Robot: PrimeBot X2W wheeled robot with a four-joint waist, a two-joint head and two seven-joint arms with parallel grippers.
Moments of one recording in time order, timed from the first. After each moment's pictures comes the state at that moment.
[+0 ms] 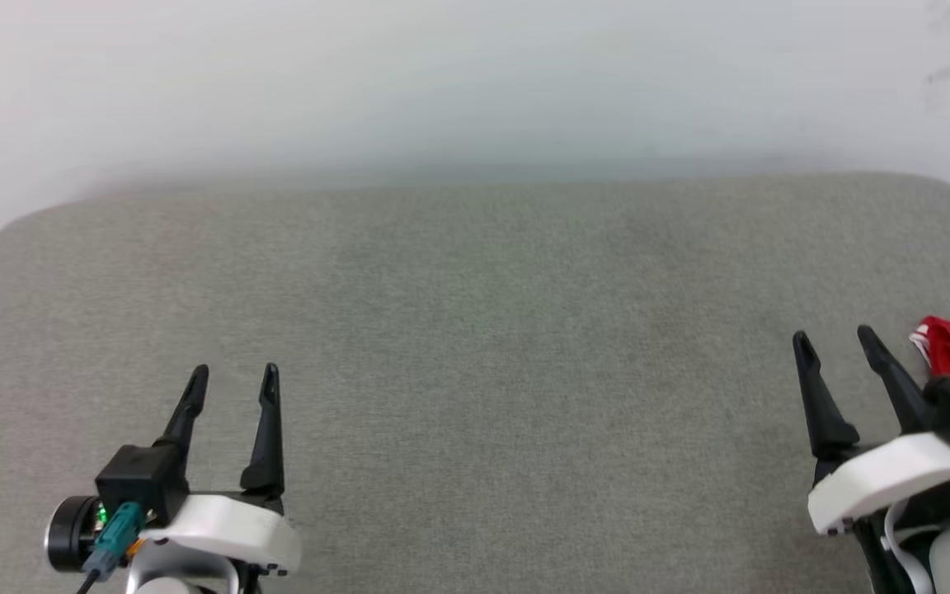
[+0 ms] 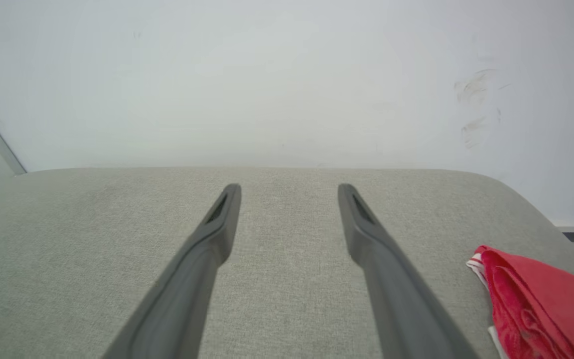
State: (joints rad) left arm -0.09 0.44 -0.41 0.00 -0.55 0.32 -0.26; right arm -0.14 -0.17 -0.01 0.14 0.24 0.13 -0.04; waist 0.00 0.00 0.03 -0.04
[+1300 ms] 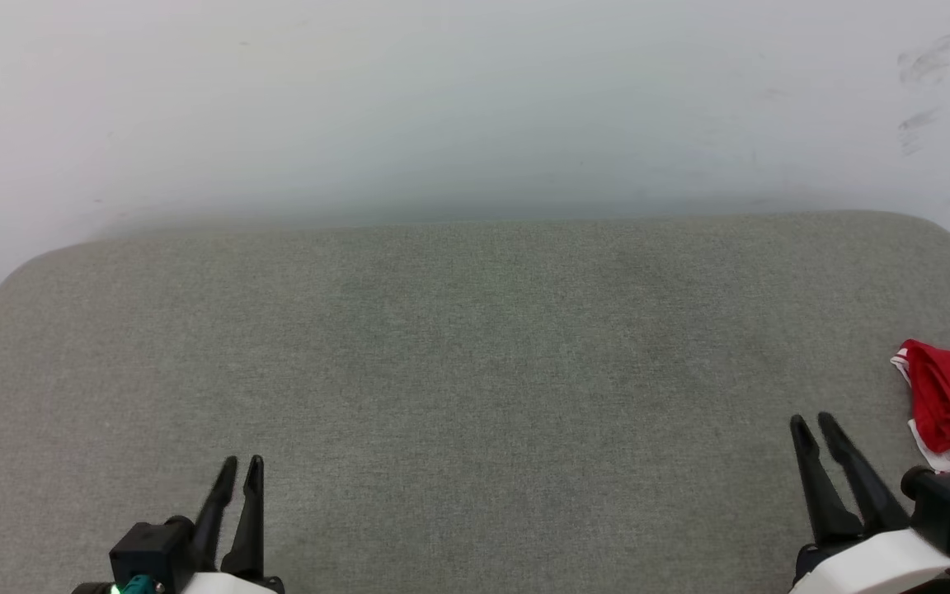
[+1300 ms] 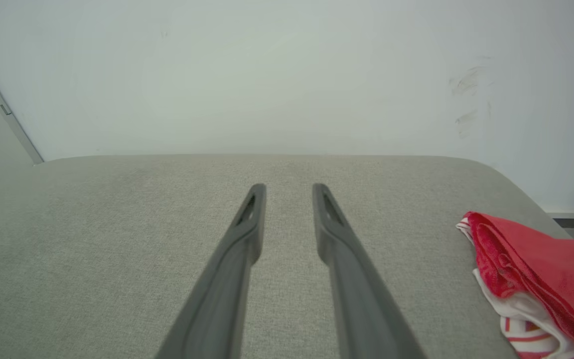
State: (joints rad) left arm 0.06 0.42 -0.36 0.03 -0.54 0.25 -0.26; right arm 0.14 -0.06 -0.02 -0.18 0.14 0.13 0.07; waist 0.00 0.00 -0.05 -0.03
